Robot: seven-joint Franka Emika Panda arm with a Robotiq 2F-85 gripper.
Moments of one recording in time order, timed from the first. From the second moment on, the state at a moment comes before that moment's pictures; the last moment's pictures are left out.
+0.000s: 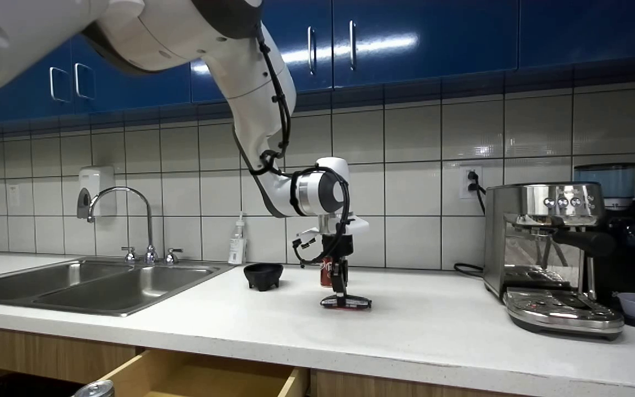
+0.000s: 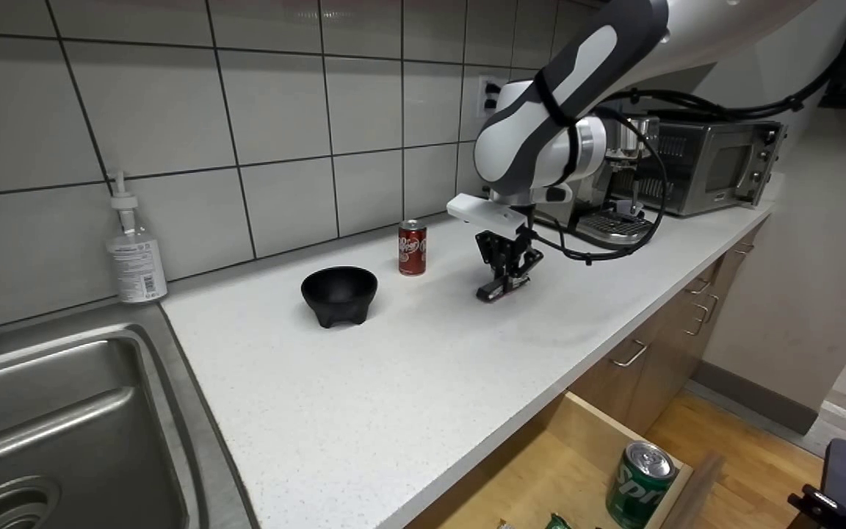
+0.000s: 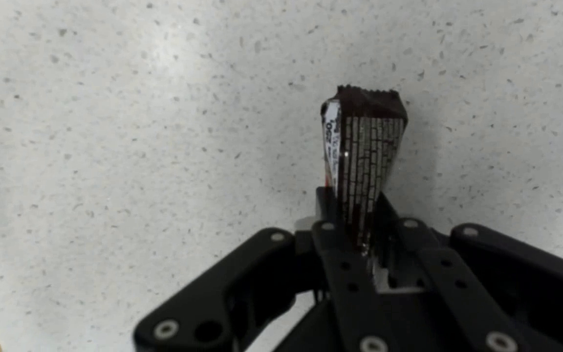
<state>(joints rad) -0.07 0.68 -0.19 -1.68 0.08 2.40 1.24</state>
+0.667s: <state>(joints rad) -0.07 0.66 -0.20 -1.69 0.08 2.40 1.24</state>
